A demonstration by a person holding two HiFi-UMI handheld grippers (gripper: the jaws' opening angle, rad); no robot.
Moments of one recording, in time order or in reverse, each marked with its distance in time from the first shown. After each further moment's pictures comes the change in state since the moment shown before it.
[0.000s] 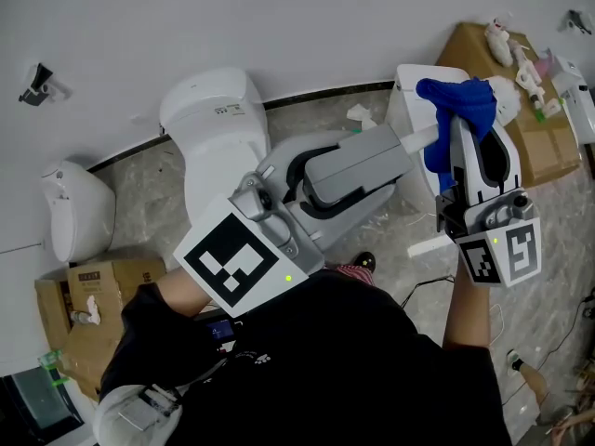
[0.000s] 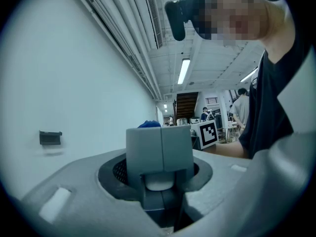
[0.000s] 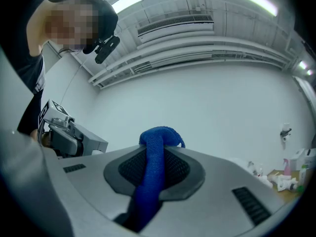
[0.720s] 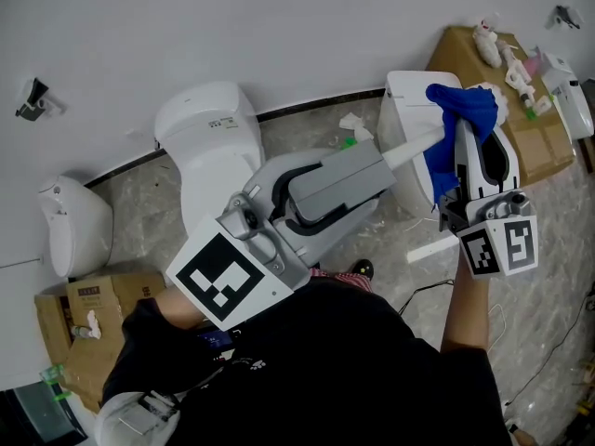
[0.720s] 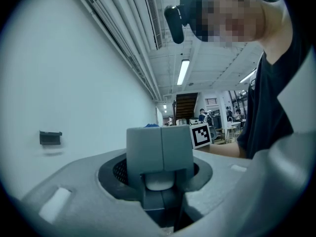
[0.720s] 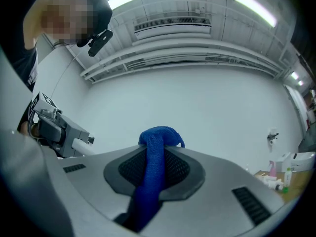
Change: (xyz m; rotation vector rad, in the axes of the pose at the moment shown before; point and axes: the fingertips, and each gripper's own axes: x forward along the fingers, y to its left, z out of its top) left arm -0.017 -0.001 -0.002 -0.014 -0.003 -0.007; right arm -0.008 -0.027 -0.009 -0.024 0.033 -0.117
